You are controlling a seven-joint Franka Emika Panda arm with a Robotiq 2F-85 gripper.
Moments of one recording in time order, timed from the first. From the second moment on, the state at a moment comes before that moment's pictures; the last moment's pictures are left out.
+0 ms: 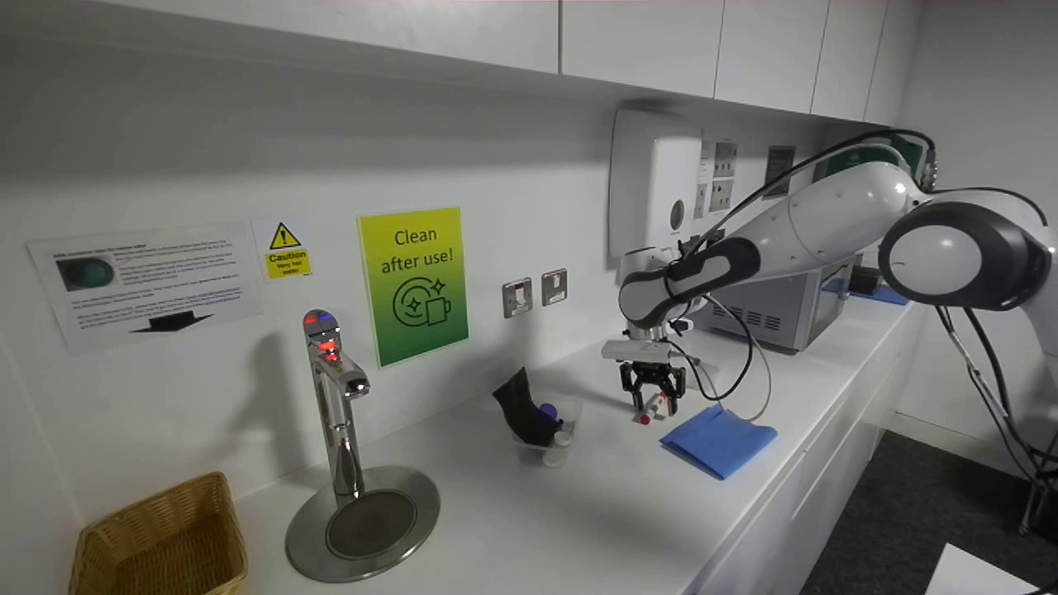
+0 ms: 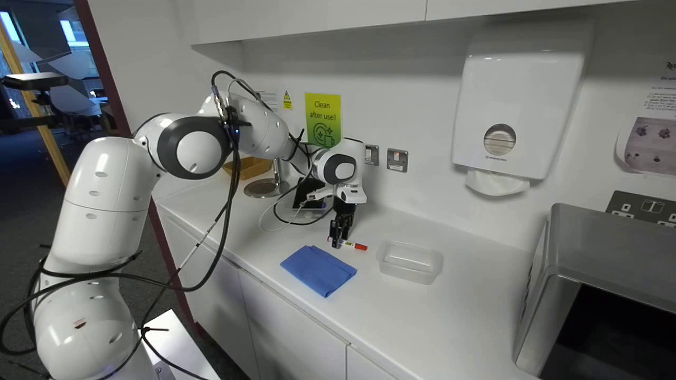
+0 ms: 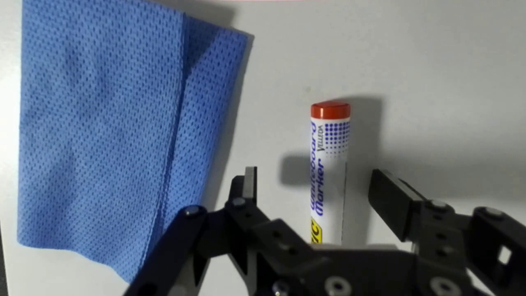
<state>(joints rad) 0.01 0.48 -0.08 -1.67 0.02 1.97 1.22</state>
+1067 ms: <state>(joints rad) 0.01 0.47 -0.09 -1.67 0.02 2.00 1.22</state>
